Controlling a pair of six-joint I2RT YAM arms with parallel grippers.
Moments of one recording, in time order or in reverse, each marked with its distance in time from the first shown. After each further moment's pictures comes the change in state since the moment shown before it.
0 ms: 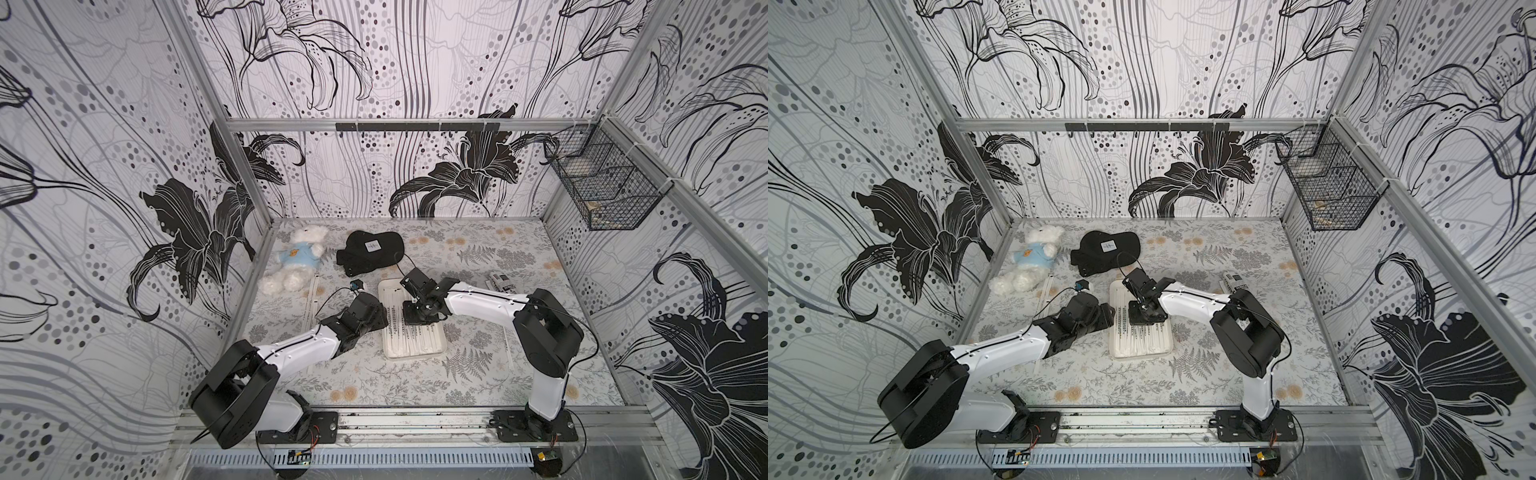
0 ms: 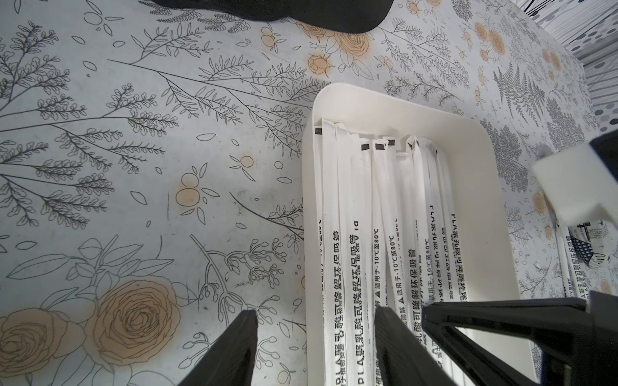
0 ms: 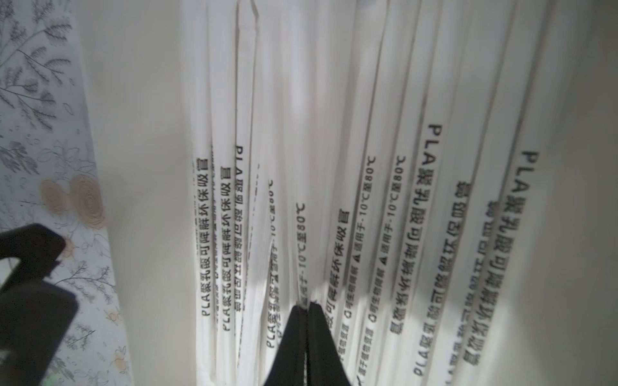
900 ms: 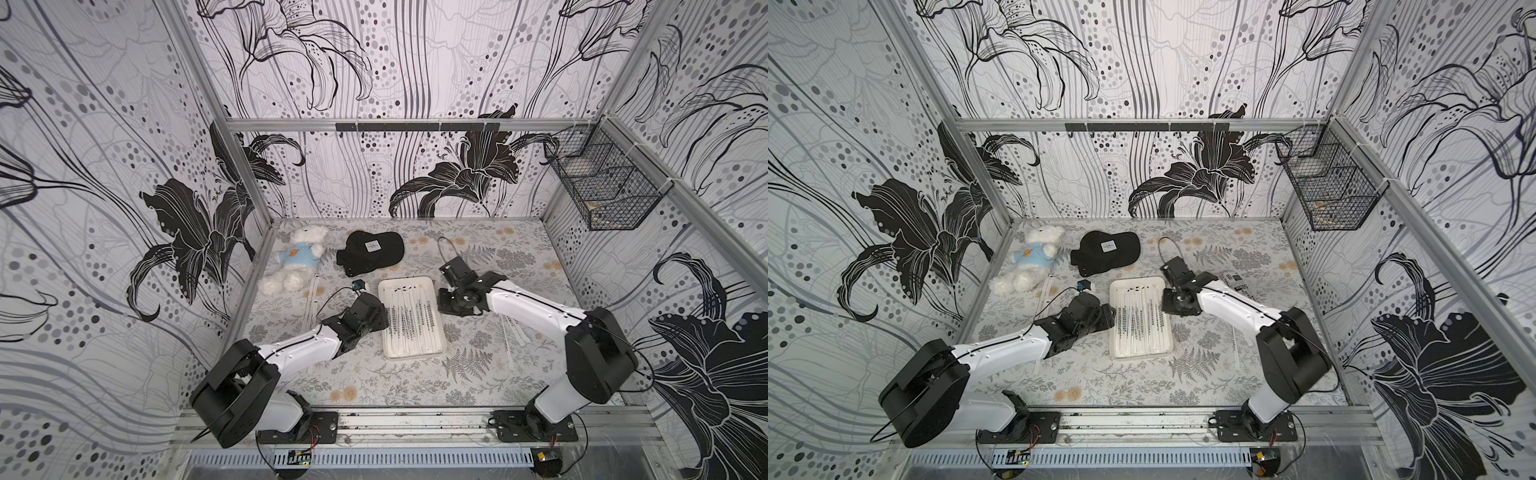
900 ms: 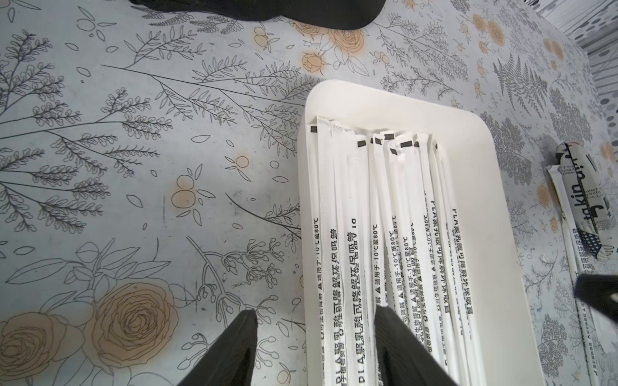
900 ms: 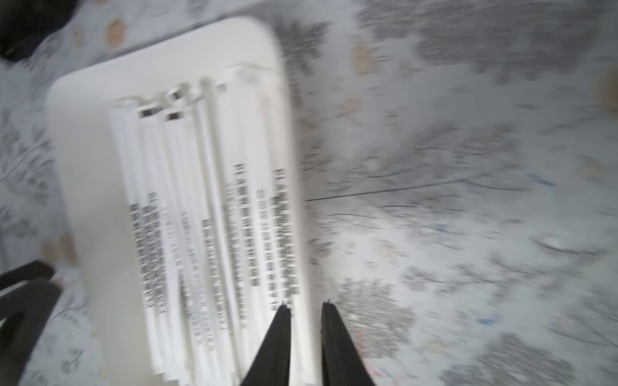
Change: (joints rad) left arm -0.027 0.002 0.011 -0.012 -0.017 0.031; right arm -0.265 -0.331 -0.211 -0.093 0.095 -0.045
